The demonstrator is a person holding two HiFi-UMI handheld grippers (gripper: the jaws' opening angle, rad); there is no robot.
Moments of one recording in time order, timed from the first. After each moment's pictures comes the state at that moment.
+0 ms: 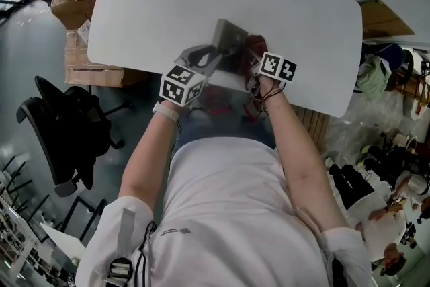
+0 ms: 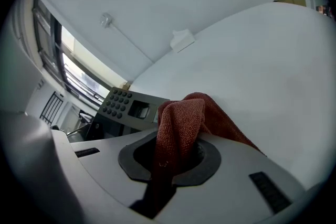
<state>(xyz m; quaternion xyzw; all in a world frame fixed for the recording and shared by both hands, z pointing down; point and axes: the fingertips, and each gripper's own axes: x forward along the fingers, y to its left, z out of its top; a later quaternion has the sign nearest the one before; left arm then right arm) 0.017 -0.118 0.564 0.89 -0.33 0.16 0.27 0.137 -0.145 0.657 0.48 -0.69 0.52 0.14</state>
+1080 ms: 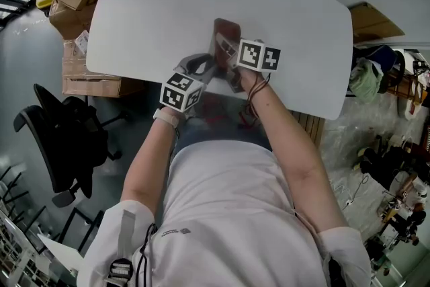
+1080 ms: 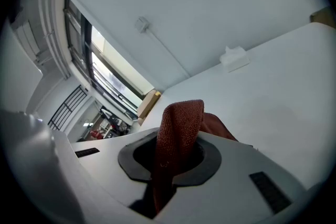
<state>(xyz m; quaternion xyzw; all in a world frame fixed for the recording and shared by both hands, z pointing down) 0.018 -0.119 0.563 0.89 -0.32 0.16 0.27 0.037 -0.204 0.548 0.41 -0.79 0.45 0.09</state>
